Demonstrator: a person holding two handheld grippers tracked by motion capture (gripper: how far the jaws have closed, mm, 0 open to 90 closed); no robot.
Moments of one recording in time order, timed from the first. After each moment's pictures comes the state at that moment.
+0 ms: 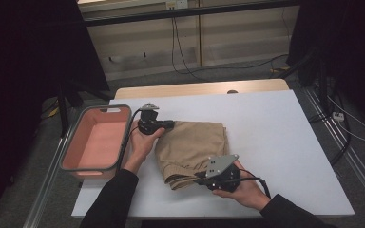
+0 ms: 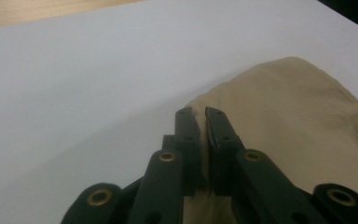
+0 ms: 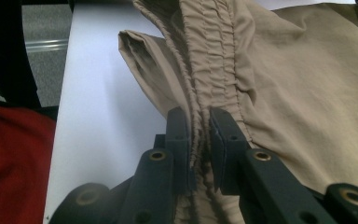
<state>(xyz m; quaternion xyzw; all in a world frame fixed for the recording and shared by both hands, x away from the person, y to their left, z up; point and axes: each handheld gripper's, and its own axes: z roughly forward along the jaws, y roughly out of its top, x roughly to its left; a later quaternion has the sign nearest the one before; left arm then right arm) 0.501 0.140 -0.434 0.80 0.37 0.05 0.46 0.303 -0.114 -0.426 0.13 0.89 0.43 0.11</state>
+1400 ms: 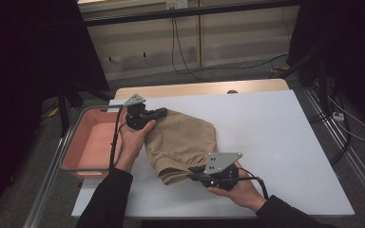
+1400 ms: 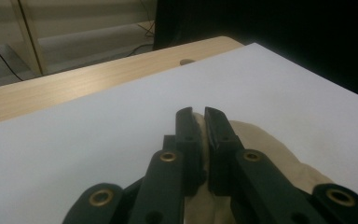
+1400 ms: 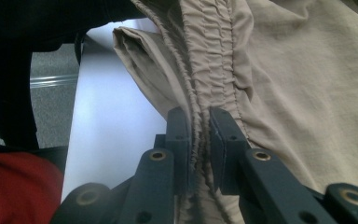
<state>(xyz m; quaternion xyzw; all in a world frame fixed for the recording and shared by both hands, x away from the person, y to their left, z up) 0.485 0.164 -0.385 0.76 0.34 0.11 0.54 0.299 -0.106 -0.405 0.13 0.85 0.49 0.13</state>
